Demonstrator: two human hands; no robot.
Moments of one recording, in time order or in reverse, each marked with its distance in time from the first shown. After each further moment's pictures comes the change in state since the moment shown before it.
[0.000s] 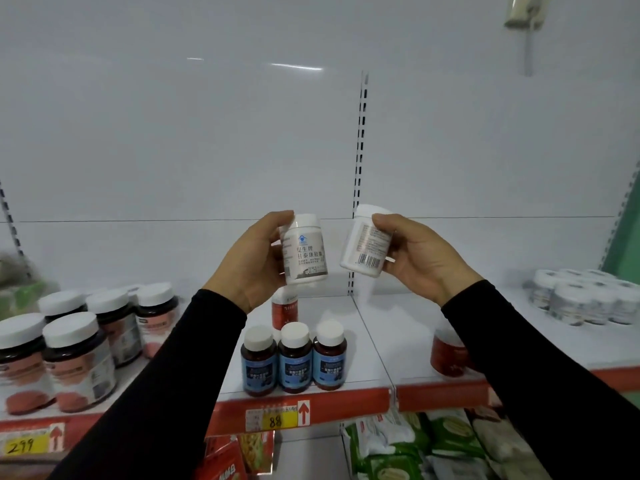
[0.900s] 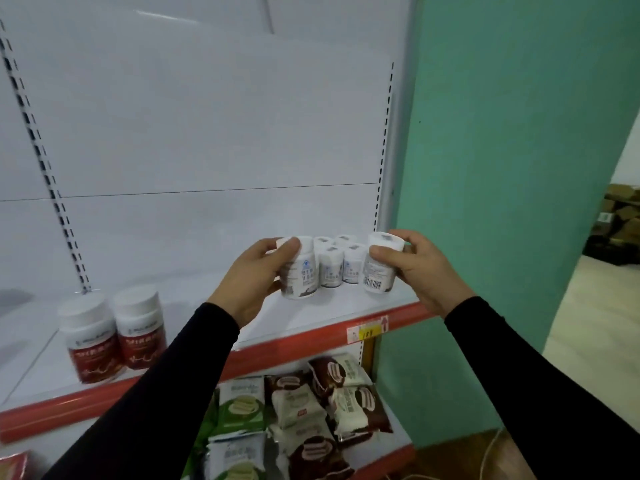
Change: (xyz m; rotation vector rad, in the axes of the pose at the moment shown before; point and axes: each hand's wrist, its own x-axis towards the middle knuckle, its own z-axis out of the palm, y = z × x) left_hand 0.040 -0.262 0.393 0.331 -0.180 -0.021; right_hand -0.174 -0.094 -0.464 -0.377 0.530 -0.119
